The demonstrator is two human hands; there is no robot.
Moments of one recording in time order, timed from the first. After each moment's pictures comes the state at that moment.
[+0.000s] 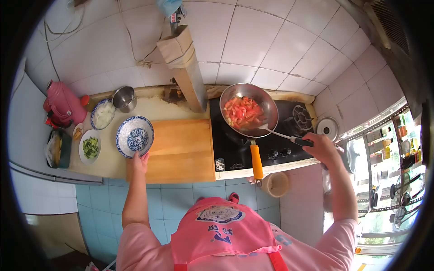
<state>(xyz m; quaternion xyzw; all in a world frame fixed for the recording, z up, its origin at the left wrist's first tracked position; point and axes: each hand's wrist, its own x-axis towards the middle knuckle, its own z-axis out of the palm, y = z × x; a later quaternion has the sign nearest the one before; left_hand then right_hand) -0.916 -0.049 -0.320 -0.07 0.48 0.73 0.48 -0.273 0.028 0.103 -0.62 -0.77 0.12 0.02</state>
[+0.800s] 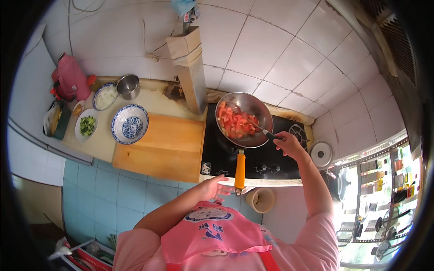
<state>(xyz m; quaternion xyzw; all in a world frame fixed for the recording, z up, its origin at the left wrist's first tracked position) -0.540 -0.071 -0.167 0.09 0.31 0.29 0.90 -0.275 0.125 0.019 -0.62 -0.68 0.39 0.10</state>
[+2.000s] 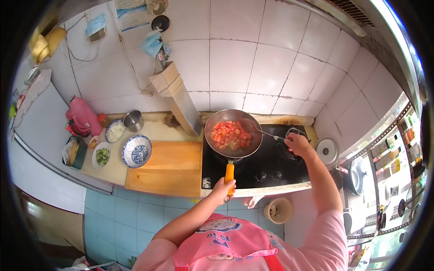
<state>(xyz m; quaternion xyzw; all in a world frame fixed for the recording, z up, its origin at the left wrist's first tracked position) -0.444 -0.048 -0.108 0.19 0.52 0.41 0.73 -0.148 0.144 0.025 -0.61 -0.75 0.20 0.15</state>
